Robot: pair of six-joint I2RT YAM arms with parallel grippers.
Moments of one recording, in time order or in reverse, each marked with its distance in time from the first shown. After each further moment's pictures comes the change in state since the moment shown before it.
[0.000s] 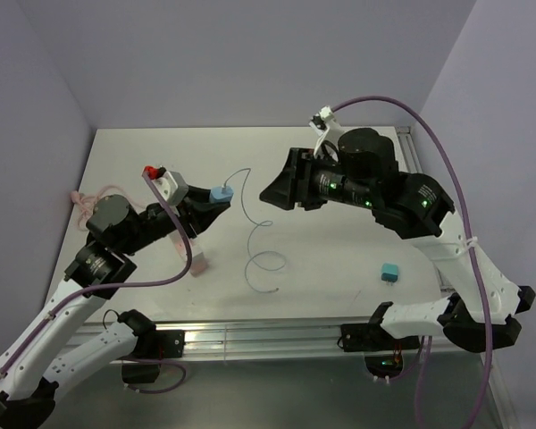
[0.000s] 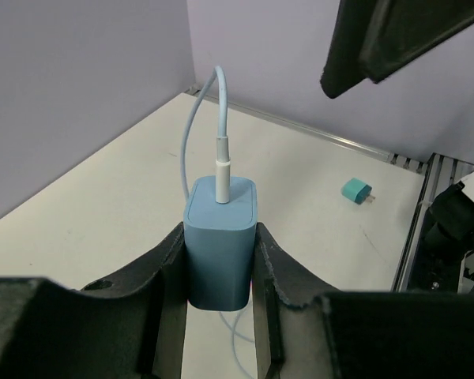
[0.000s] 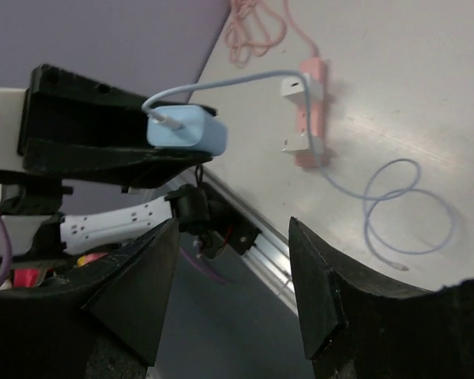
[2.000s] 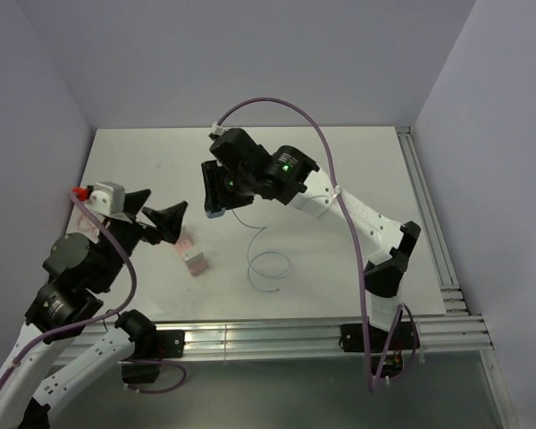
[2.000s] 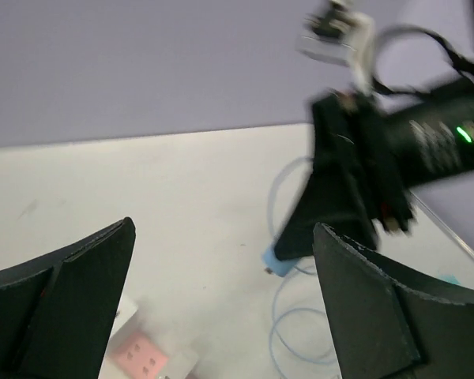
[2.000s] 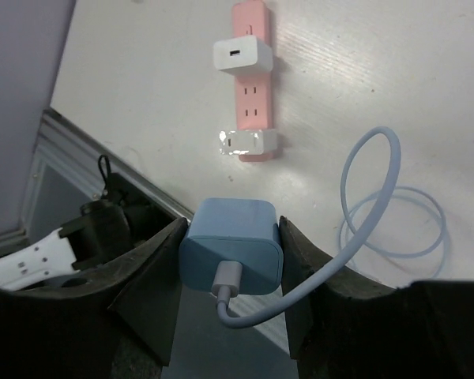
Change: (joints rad) left arm -0.029 -0.252 -0.016 -0.222 -0.527 -0.123; right arm 0.191 0.603 0.414 -0.175 0.167 -0.053
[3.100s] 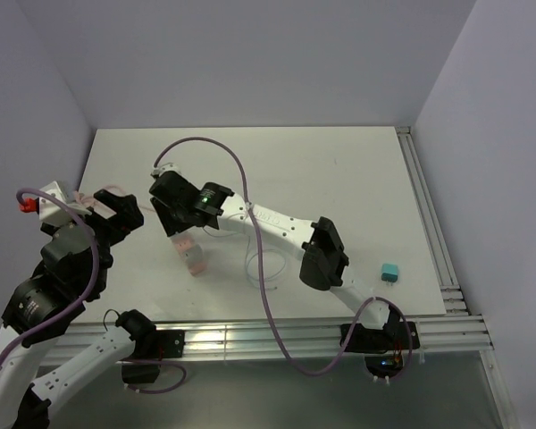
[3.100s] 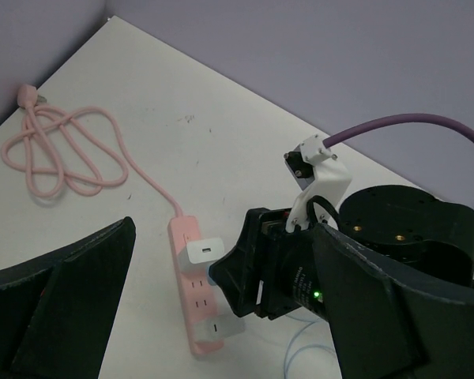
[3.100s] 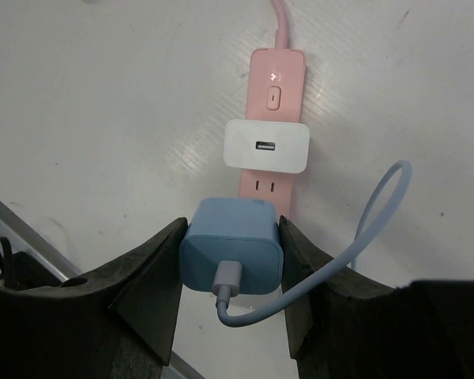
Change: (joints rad) left arm 0.000 0.054 0.208 -0.498 -0.700 -0.469; right arm 0.108 0.479 0.160 0.287 0.124 -0.150
